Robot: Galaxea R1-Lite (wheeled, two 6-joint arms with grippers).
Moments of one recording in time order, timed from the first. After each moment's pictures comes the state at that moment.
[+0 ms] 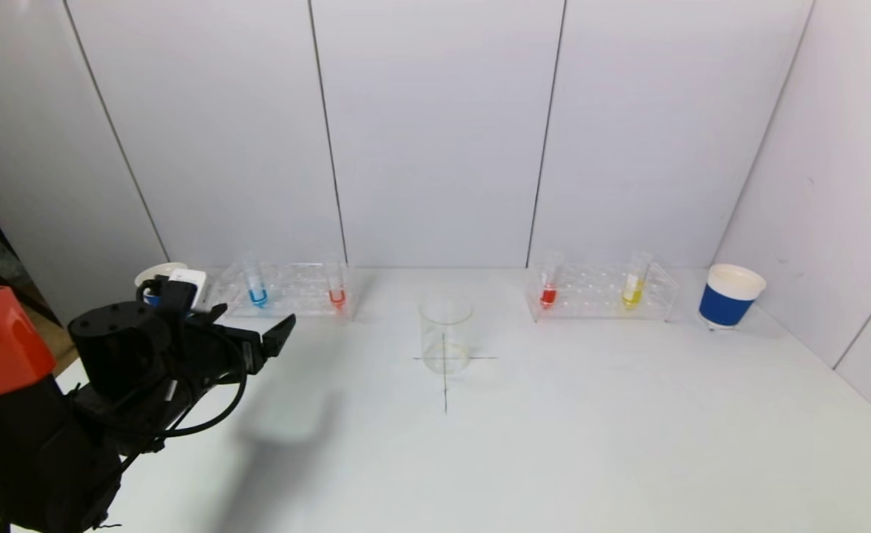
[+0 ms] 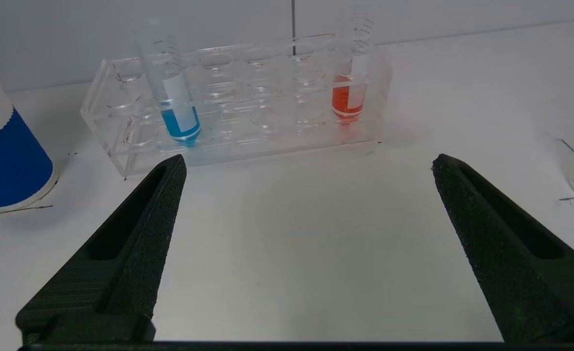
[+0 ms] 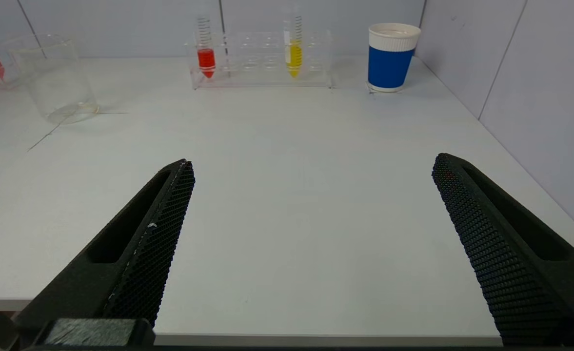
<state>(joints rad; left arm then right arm) -0.14 1.97 -0.34 -1.52 -0.05 0.02 0.01 0.00 0.00 -0.01 -0.01 0.03</state>
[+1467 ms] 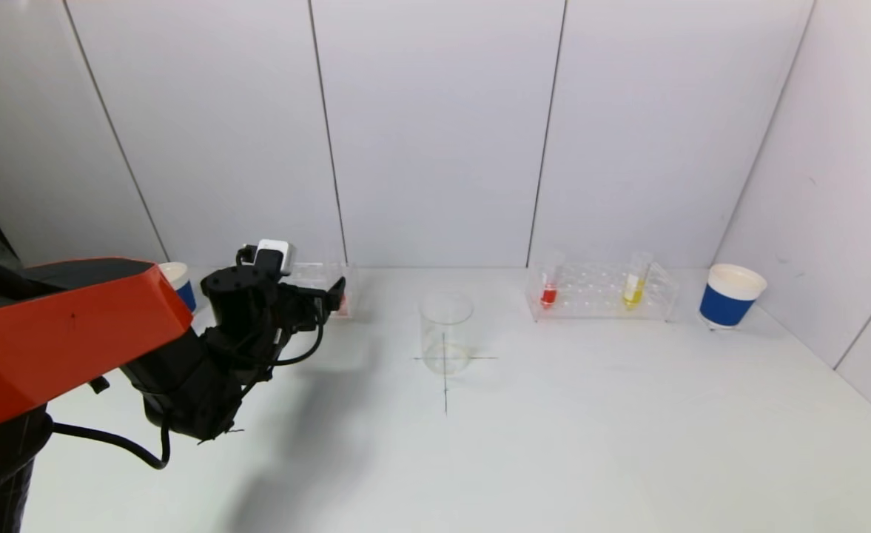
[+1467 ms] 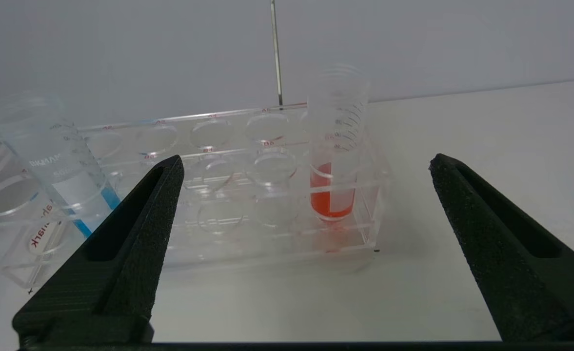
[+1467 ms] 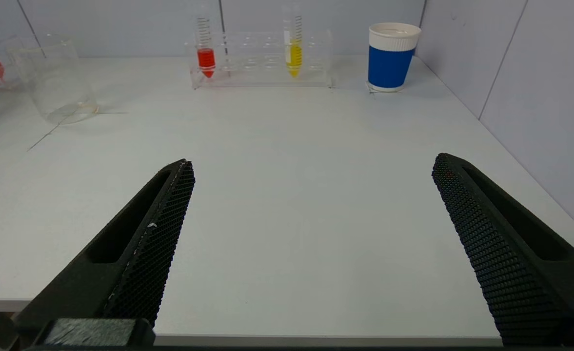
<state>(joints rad) -0.25 2.24 -0.82 -1.39 0.13 0.02 0.01 0.00 0.00 -0.01 -0.01 0.03</state>
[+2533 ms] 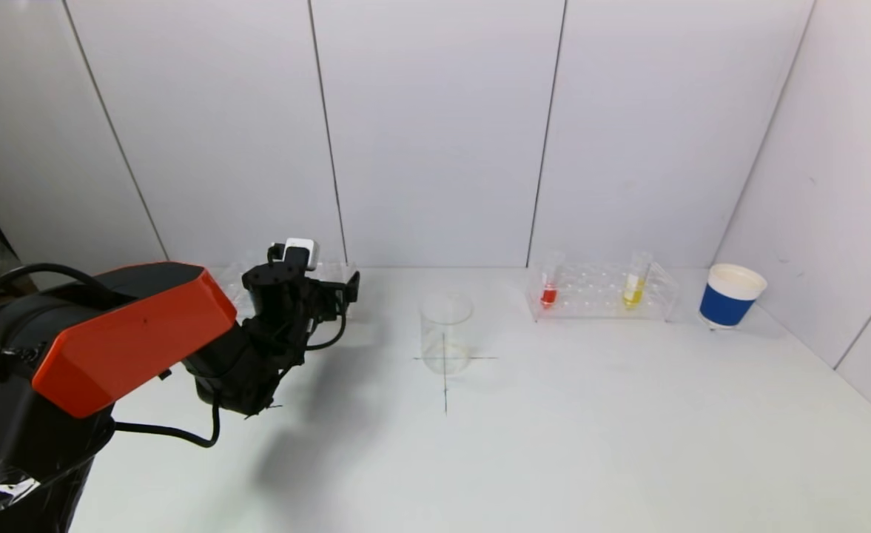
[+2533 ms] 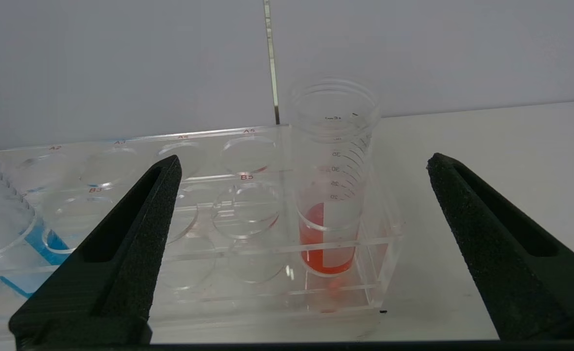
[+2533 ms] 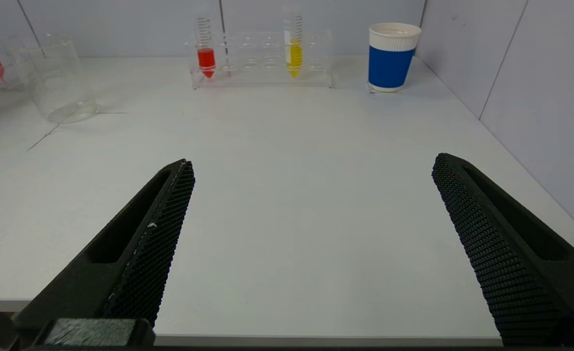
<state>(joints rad) -0.28 2.38 -1.05 -1.32 0.19 0.02 0.01 0.00 0.00 -0.01 -0.01 0.03</state>
